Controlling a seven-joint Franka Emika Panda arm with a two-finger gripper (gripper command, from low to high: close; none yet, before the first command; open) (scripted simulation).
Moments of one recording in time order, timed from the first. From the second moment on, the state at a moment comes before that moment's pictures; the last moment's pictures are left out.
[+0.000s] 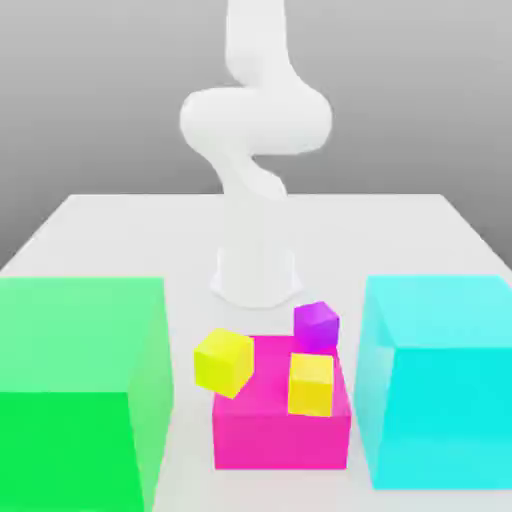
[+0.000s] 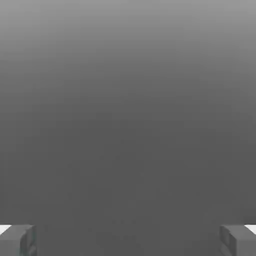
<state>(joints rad) 0.01 -0.76 0.03 -2.29 0.01 2.28 0.83</state>
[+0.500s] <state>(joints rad) 0.09 -0.36 0.42 -2.35 0.03 2.35 1.32</state>
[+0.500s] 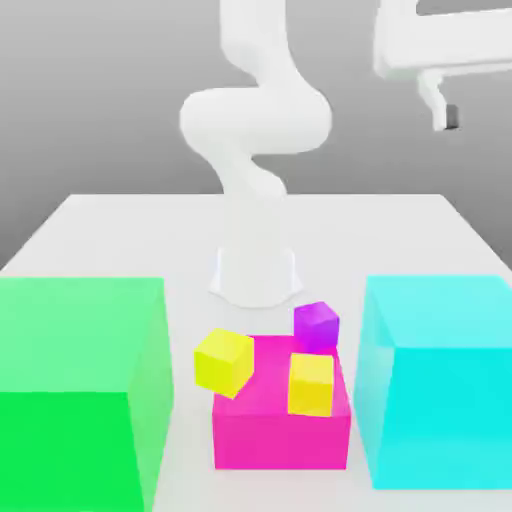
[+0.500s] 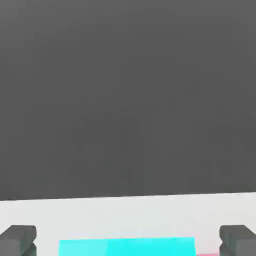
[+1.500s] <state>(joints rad) 0.39 0.35 0.35 -2.64 -0.59 2.93 2.57</state>
